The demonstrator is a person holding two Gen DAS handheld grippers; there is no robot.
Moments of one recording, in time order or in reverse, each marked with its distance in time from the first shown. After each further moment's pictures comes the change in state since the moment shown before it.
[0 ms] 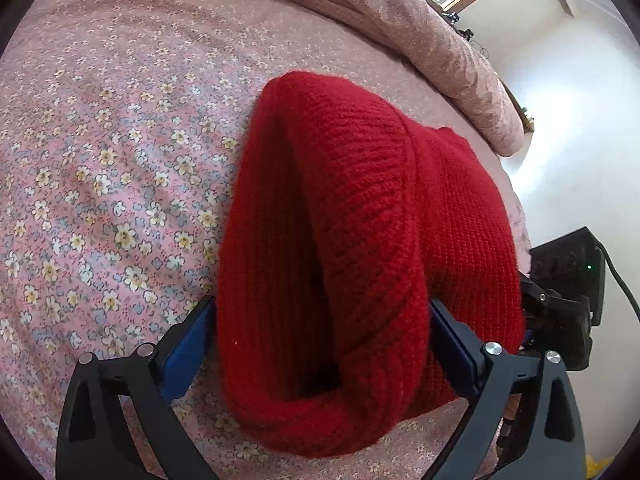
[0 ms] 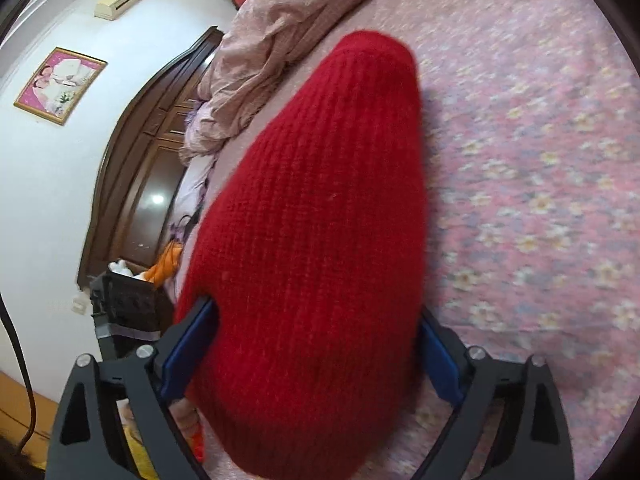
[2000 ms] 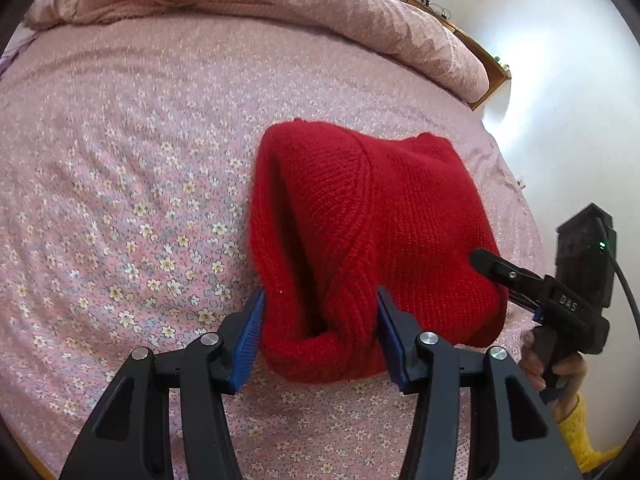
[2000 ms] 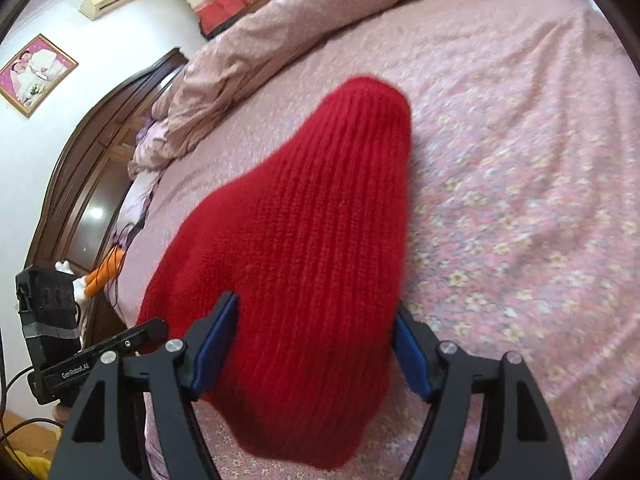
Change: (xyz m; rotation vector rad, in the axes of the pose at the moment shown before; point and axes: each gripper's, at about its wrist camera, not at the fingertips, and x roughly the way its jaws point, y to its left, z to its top) left arm -0.030 -0.108 -0.074 0.198 0.018 0.075; right arm -0.136 -0.009 -0.064 -0.050 -0.154 -0.307
